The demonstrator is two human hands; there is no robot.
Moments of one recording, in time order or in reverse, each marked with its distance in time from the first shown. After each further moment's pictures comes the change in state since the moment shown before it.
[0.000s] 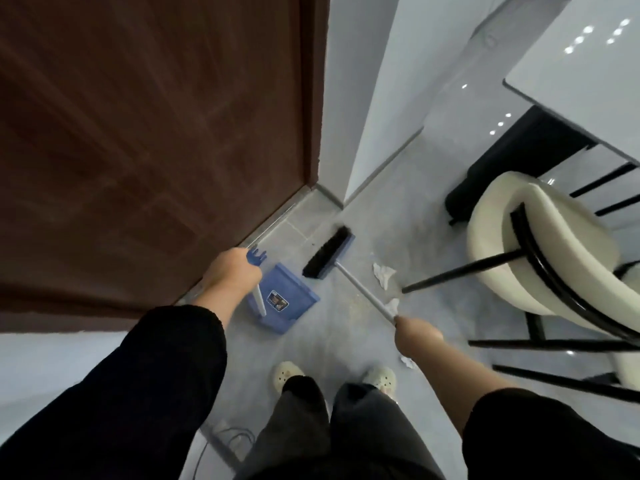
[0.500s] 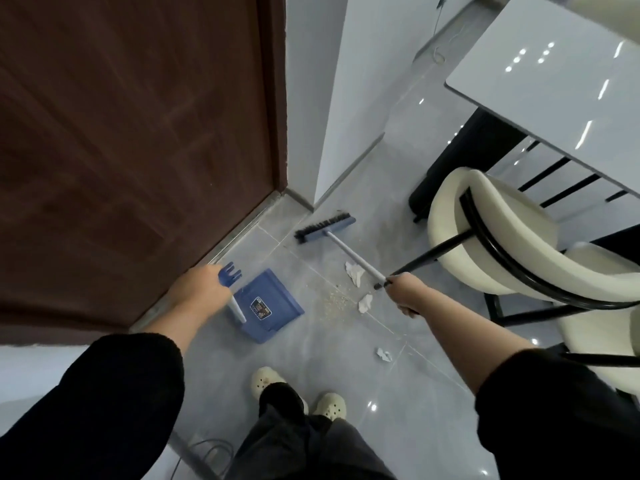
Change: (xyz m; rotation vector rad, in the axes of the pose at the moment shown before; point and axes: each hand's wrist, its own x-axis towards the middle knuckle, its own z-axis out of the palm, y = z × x) left_hand -0.043 -0.029 0.019 0.159 0.041 0.169; right_hand -0.011 0.037 -0.040 0.485 0.070 0.100
